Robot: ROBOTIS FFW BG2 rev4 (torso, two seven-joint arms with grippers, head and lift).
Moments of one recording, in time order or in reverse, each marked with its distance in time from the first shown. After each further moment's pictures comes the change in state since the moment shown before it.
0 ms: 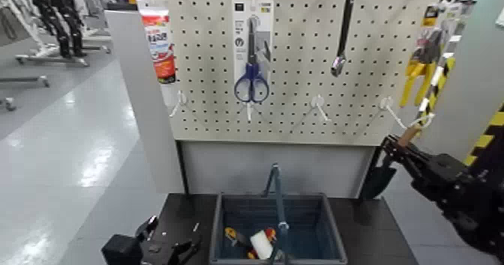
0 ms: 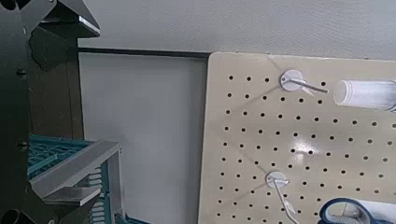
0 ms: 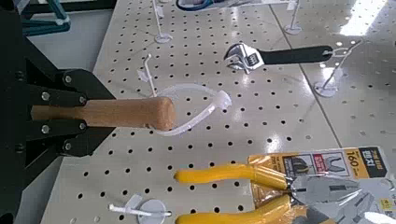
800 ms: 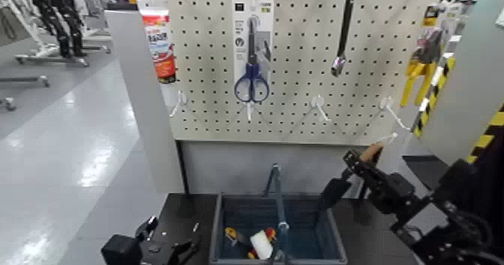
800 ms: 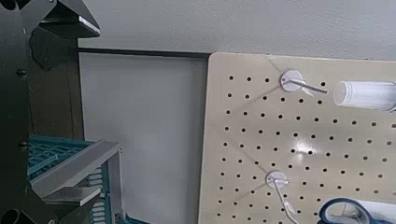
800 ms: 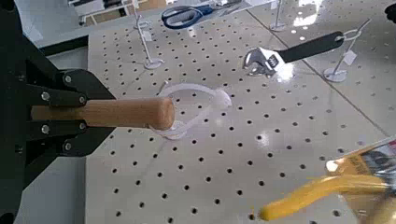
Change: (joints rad) left arm 0.001 0.000 0.003 0.002 0.001 -0.003 -0.002; right arm -0.018 0.086 0.138 0.187 -0.181 -0.114 -0.027
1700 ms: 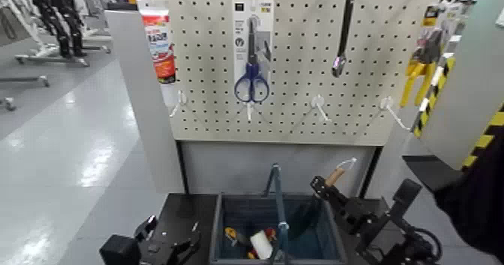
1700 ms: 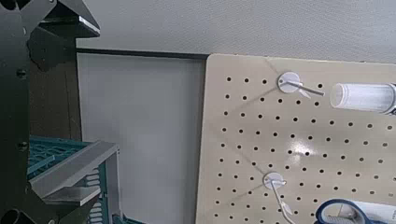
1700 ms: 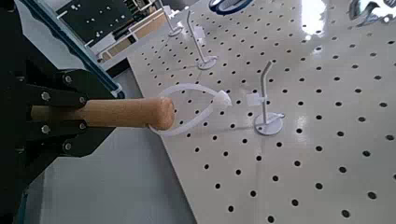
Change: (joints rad) left arm 0.002 0.000 0.001 -0.002 0.005 -0.006 0.000; right arm -0.020 0.020 0.130 0.147 -0.104 0.075 -0.059
